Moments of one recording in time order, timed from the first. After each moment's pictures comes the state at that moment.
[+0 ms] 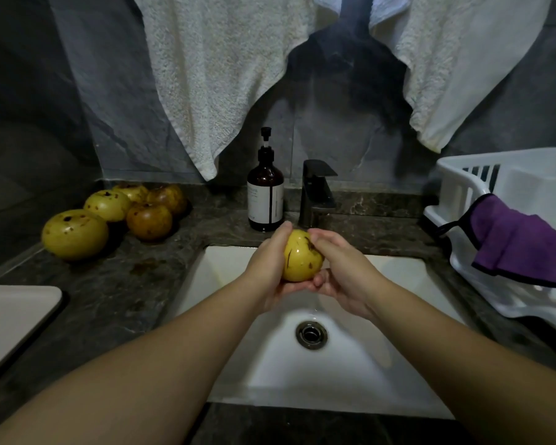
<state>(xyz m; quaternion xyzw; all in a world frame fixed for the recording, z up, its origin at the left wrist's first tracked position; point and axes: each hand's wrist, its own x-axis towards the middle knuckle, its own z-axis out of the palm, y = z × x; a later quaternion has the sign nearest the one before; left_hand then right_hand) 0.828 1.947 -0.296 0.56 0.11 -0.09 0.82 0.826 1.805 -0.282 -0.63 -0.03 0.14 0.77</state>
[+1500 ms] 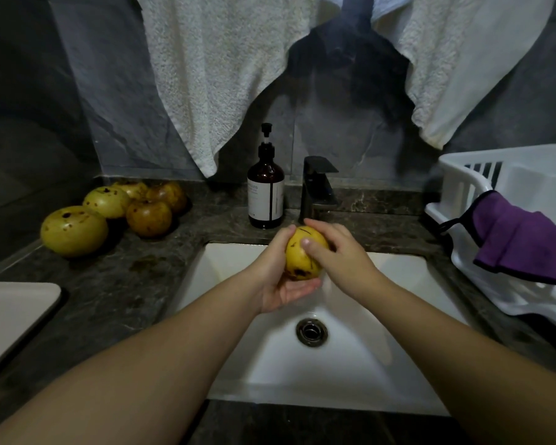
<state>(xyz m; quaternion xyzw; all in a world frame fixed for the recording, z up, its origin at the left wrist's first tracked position) 0.822 1.946 -0.292 0.54 0.15 -0.22 0.80 0.844 1.794 -0.292 -0.83 -0.21 -0.06 0.51</state>
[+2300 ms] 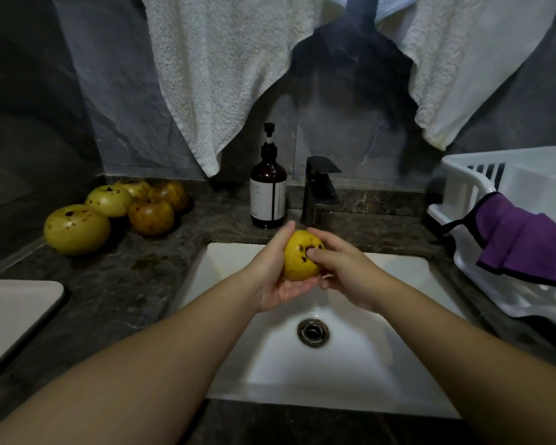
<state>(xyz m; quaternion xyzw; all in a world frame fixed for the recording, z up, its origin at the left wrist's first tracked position) 0.818 1.952 -0.290 0.51 0.13 -0.22 0.82 0.846 1.791 -0.298 -0.71 -0.13 0.15 0.68</state>
